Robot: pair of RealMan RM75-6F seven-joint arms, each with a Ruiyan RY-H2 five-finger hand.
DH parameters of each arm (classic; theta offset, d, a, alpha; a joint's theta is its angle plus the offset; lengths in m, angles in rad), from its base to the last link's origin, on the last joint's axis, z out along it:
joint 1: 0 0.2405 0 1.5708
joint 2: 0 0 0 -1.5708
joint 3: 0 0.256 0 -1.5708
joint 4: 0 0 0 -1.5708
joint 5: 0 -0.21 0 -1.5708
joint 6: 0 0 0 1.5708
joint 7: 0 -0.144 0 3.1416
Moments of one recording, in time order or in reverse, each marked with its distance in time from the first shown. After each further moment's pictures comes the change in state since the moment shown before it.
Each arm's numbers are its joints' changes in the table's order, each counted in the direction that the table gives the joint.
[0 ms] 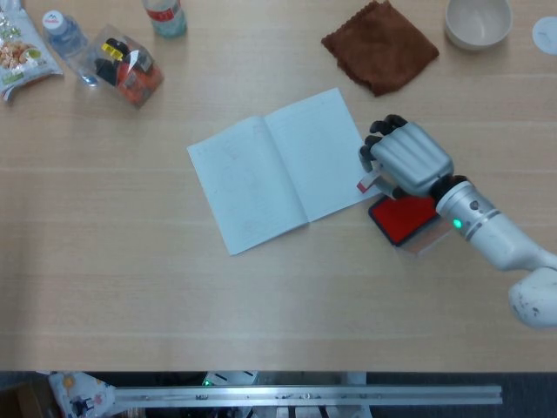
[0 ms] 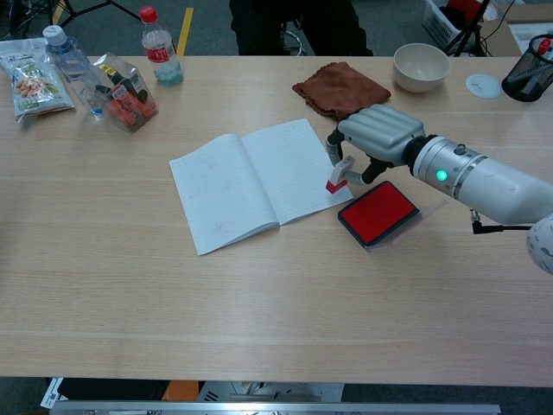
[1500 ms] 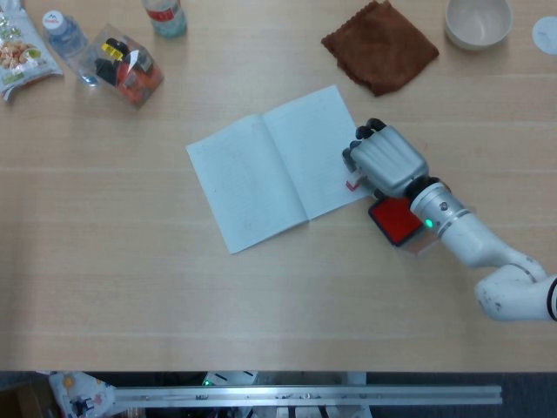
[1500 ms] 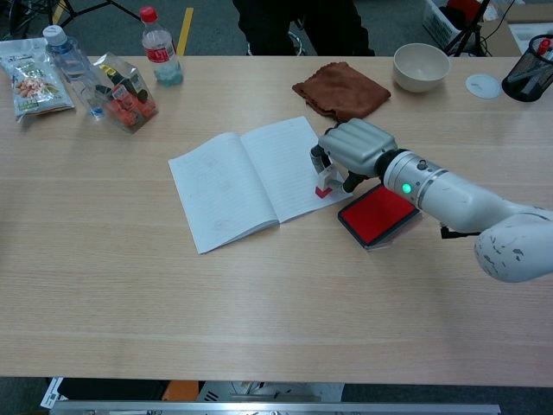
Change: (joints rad) left arm 0.001 0.007 -0.003 0.028 0.013 0.012 0.018; right arm 0.037 0.173 -0.009 0.213 -0.013 0.014 0.026
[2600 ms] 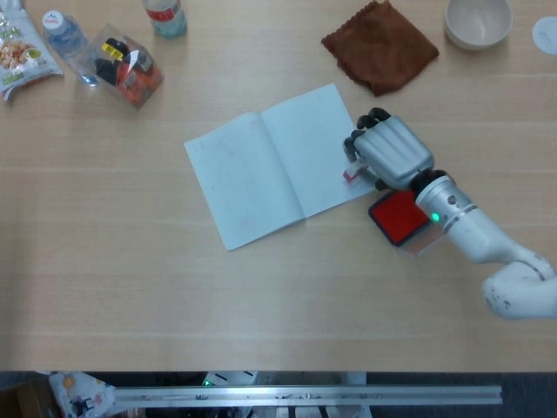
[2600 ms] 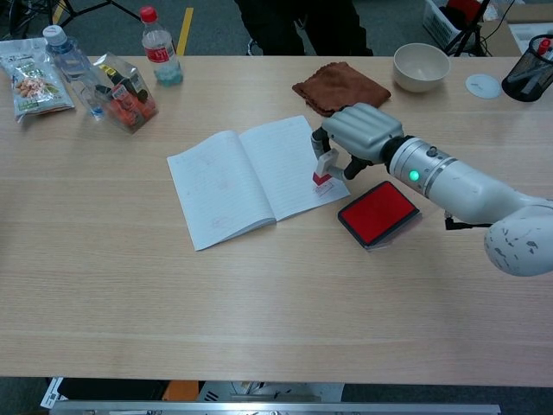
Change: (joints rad) left arm 0.004 -0.003 -0.003 -0.005 -0.002 -0.008 0.001; right arm -0.008 -0.064 0.031 -0.079 0.012 -0.048 -0.044
